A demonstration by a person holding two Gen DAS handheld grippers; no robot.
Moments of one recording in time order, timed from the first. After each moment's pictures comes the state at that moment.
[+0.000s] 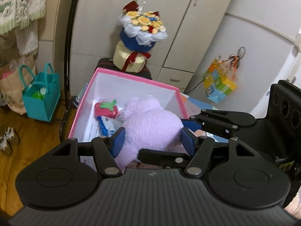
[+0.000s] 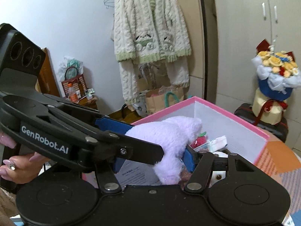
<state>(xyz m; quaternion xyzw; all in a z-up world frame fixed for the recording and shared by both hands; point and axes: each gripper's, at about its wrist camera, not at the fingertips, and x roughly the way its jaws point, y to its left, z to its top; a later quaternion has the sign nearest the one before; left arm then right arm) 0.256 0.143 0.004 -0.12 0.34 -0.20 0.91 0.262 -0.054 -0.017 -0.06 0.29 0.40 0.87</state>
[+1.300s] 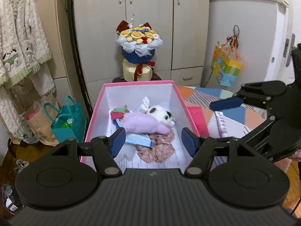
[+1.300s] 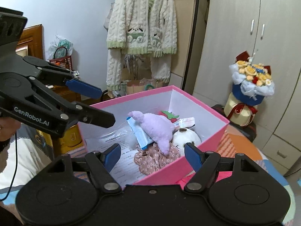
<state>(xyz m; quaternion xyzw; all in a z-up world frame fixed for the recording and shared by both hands) 0.159 0.103 0.032 0.05 0.28 -0.16 0.94 0.186 -0.103 0.005 -0.16 0.27 0.33 0.89</state>
